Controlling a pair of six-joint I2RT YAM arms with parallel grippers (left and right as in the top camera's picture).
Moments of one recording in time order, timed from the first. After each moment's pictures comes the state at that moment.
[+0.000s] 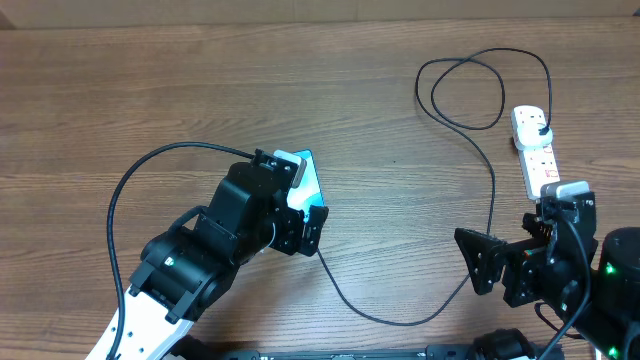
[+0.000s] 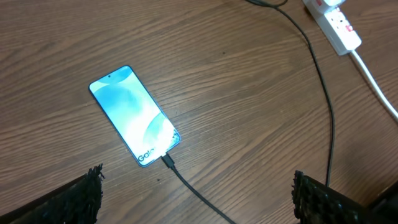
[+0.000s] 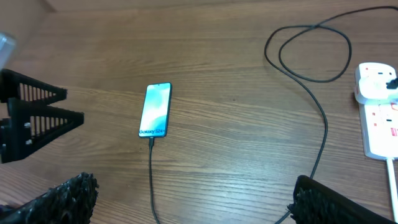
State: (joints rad) left arm -0.60 1.04 1.05 -0.82 0.06 -0.29; right arm 0.22 0.74 1.40 -1.33 -0.18 0.15
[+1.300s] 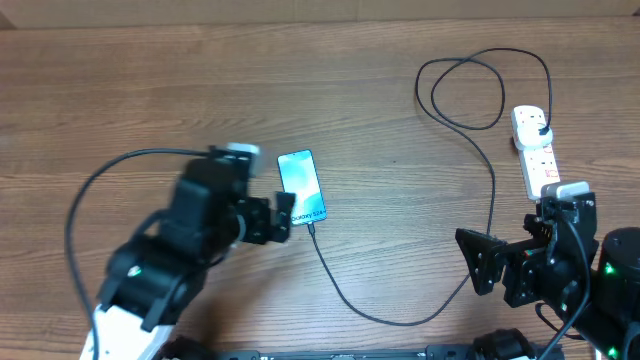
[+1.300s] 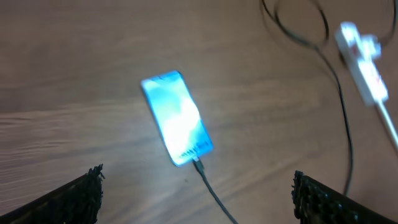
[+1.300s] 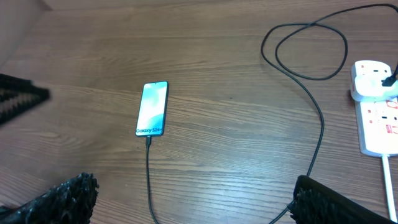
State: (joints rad) left arm -0.39 0.95 1.05 -0.87 0.08 -0.33; right arm 0.22 0.74 1.40 -1.34 -0.17 0.15
